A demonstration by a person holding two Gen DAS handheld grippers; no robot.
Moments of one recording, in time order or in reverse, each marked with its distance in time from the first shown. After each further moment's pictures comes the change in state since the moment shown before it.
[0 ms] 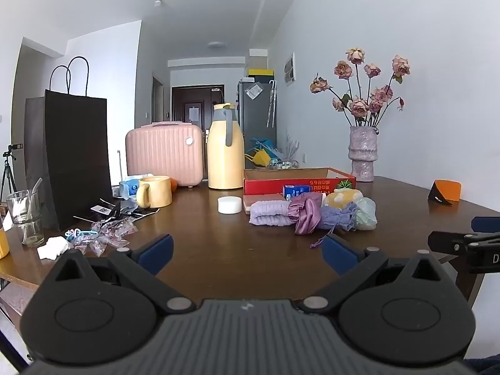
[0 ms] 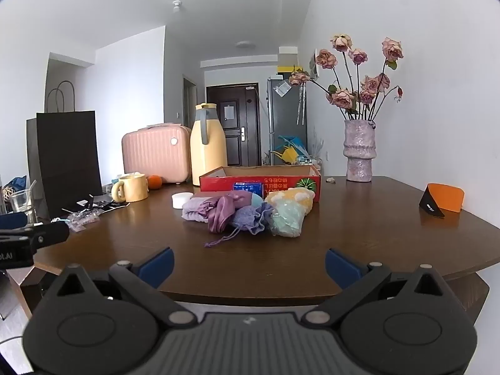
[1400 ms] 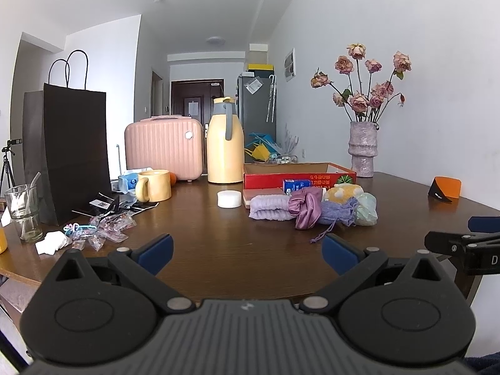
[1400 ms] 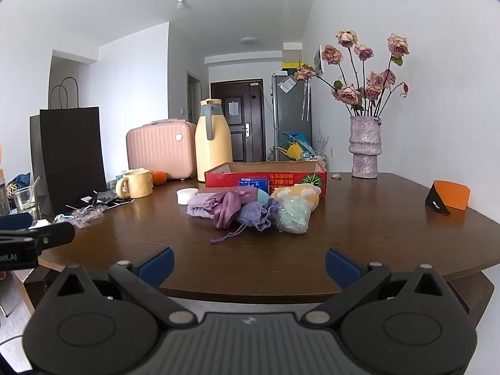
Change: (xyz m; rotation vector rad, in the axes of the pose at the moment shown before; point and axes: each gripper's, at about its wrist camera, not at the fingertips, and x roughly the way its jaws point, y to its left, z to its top) left arm 0.003 0.002 -0.001 -0.010 0.011 -0.009; right arm 0.005 0.002 -0.001 0.003 0.018 0.019
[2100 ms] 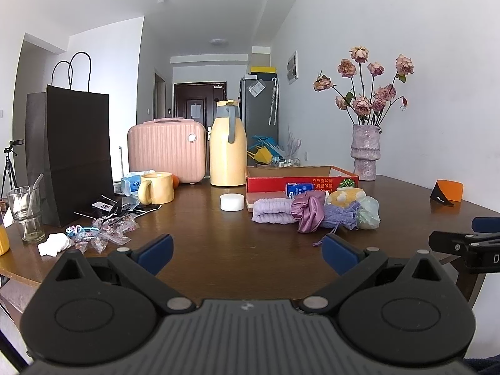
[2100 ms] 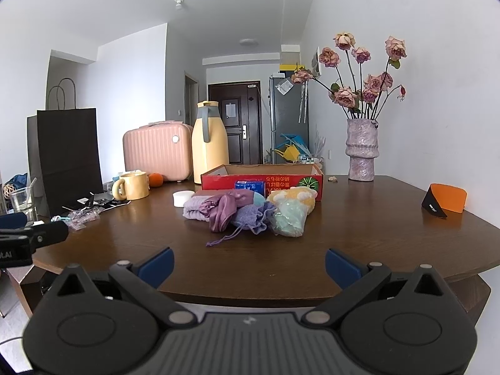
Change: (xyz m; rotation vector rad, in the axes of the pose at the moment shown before) left arm 0.000 0.003 0.002 -0.007 -0.008 0.007; right arm -0.001 -0.001 0.002 -0.004 -0.008 -0.014
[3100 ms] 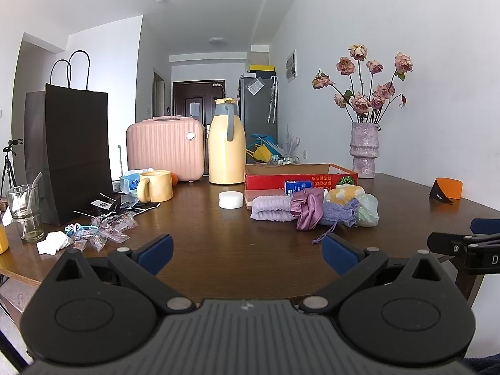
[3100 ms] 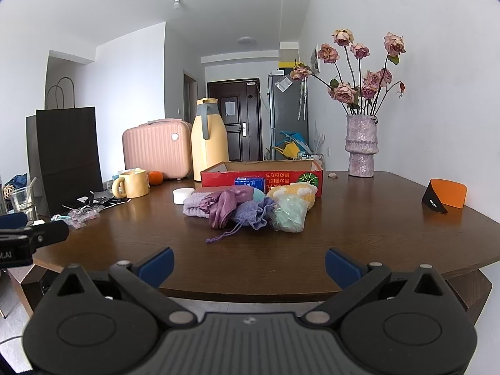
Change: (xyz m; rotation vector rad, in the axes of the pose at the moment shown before) left arm 0.001 -0.001 -0.002 0.005 0.005 -0.003; right arm 0.001 -0.001 -0.002 0.007 0.008 0.000
